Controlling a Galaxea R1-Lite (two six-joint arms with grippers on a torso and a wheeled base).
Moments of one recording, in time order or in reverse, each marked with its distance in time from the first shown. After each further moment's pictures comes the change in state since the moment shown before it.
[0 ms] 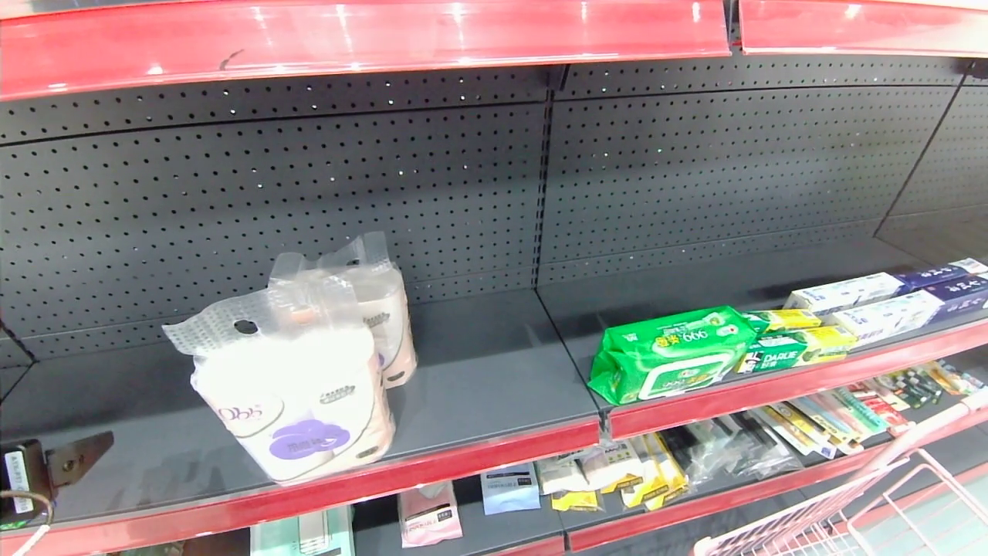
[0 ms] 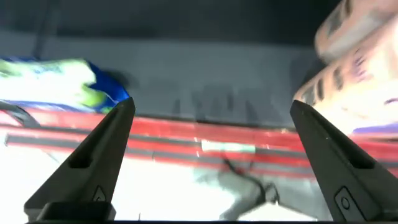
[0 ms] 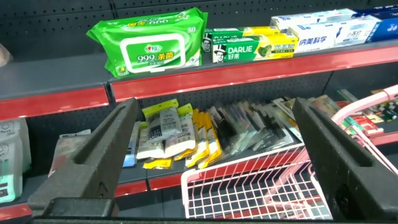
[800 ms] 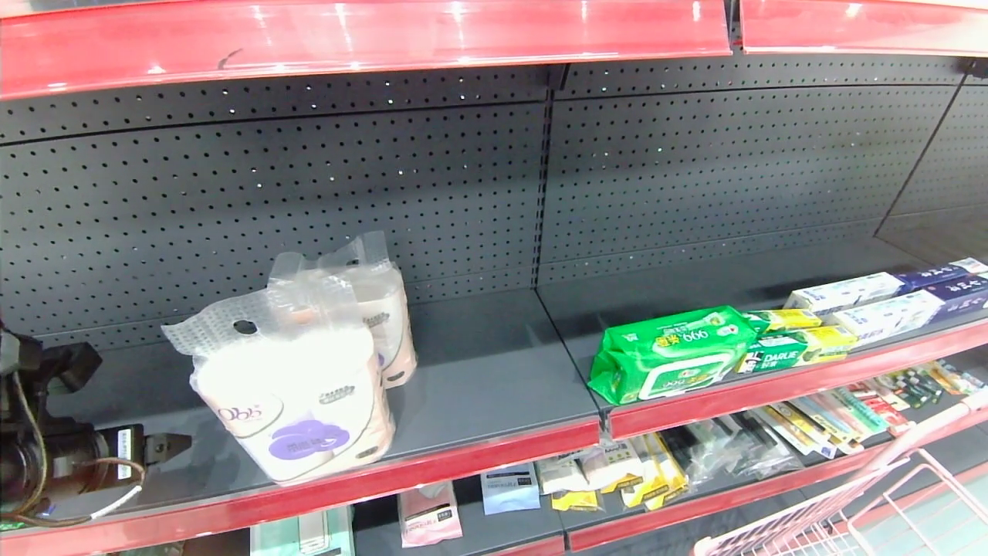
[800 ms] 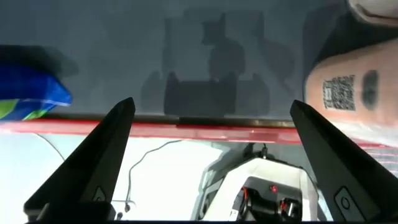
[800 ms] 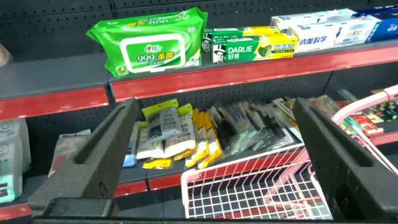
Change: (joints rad) left arm 0.004 0.436 -0.010 -0.189 -0.097 0.005; right arm 0.000 0.000 0.000 0.000 0.000 0.000
